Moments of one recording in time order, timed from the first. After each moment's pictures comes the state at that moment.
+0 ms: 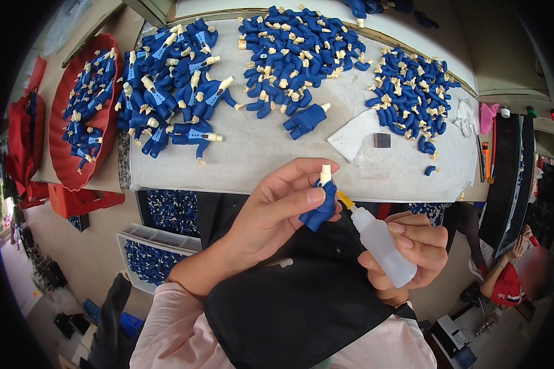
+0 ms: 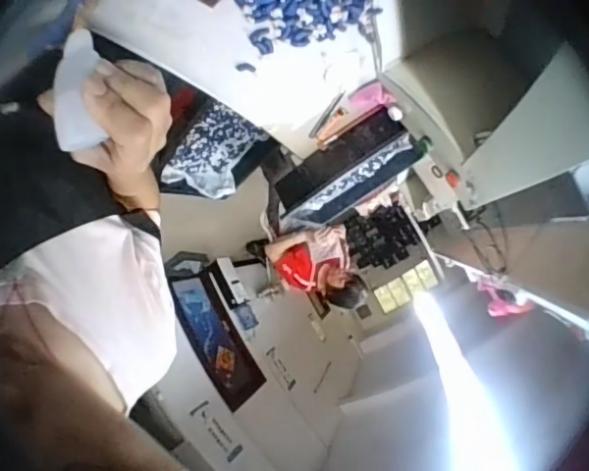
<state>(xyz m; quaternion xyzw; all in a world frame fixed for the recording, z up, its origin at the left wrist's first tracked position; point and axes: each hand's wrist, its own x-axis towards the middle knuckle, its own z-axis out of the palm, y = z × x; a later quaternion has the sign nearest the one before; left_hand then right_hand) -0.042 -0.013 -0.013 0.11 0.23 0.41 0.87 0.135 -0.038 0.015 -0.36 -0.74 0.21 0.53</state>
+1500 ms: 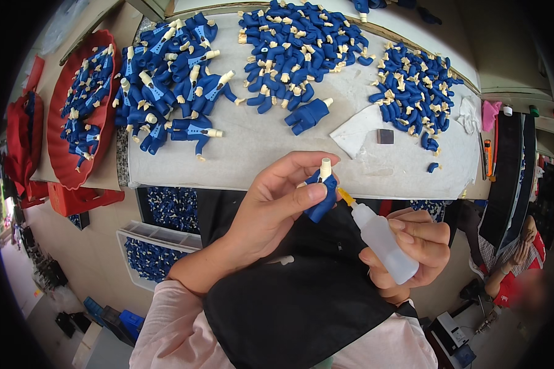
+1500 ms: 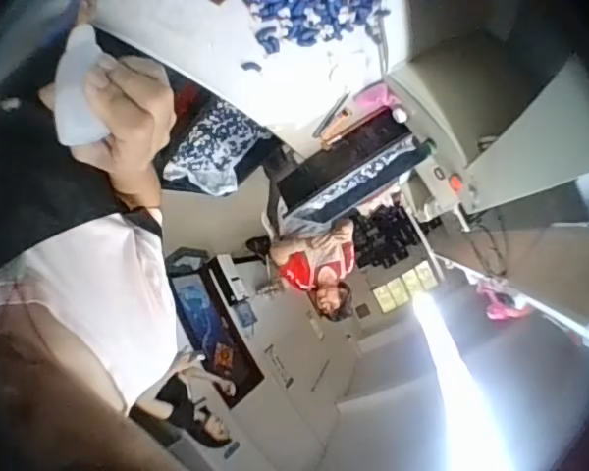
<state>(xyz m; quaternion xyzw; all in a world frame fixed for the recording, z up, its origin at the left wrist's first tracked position) -0.042 -0.014 -0.011 0.17 0.29 0.44 0.83 0.135 -0.039 0.015 -0.37 -0.74 0.23 0.52</state>
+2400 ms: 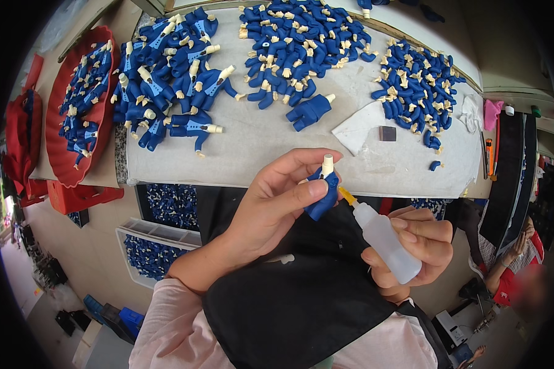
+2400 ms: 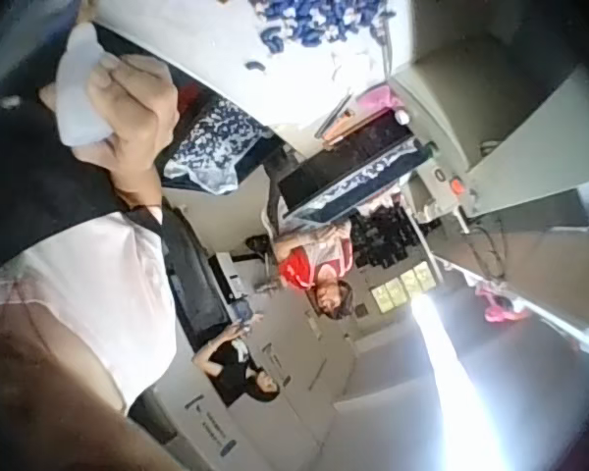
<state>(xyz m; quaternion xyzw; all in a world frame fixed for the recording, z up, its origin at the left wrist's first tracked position) -0.043 -0.014 -0.016 0.17 0.27 0.43 0.84 0.134 -0.038 0.015 -0.37 -0.73 0.23 0.52</state>
